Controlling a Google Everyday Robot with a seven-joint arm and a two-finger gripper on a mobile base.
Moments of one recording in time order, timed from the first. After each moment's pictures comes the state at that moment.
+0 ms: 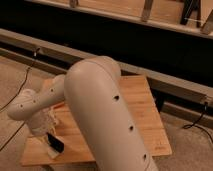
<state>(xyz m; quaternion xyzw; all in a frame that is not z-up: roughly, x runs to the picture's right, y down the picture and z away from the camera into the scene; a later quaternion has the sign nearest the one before) -0.283 0.258 0.732 -0.39 0.15 0.19 0.89</state>
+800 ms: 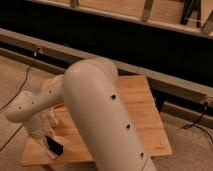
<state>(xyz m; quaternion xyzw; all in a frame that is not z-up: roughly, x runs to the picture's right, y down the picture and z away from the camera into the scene) -0.289 0.271 0.728 -0.40 0.15 0.17 0.89</state>
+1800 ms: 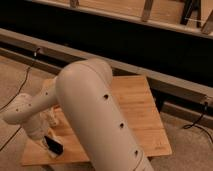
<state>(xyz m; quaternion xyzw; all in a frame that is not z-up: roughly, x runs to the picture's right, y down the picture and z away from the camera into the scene) -0.292 0.276 0.738 -0.39 0.16 0.15 0.89</state>
